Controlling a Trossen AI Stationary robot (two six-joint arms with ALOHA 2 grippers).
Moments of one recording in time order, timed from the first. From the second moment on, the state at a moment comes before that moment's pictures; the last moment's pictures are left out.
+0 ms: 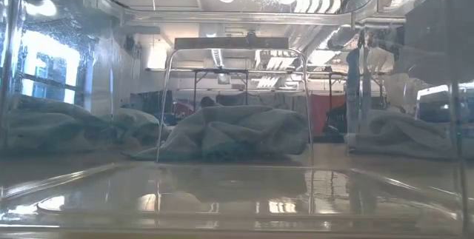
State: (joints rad) left arm 0.09 0.38 0.35 -0.07 -0.22 -0.21; right arm 0.03 0.02 0.01 0.03 0.17 0.04
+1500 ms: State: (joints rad) left arm -0.04 1.83 1.48 -0.73 -0.11 -0.06; right arm 0.03 0.02 0.01 0.03 0.17 0.04
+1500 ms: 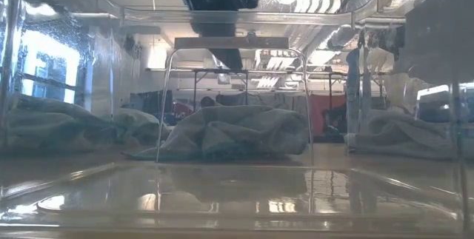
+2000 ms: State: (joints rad) left arm -0.04 2.08 1.67 -0.81 -0.09 -0.10; right arm 0.03 0.02 0.01 0.03 0.17 0.04
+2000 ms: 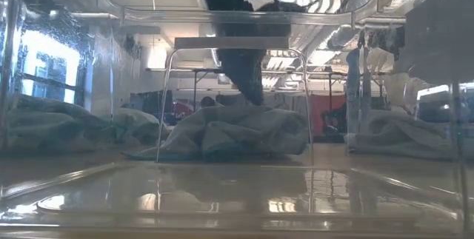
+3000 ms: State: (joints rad) left arm -0.04 2.16 1.67 -0.79 -0.04 -0.10; right arm 0.03 0.02 0.01 0.03 0.17 0.04
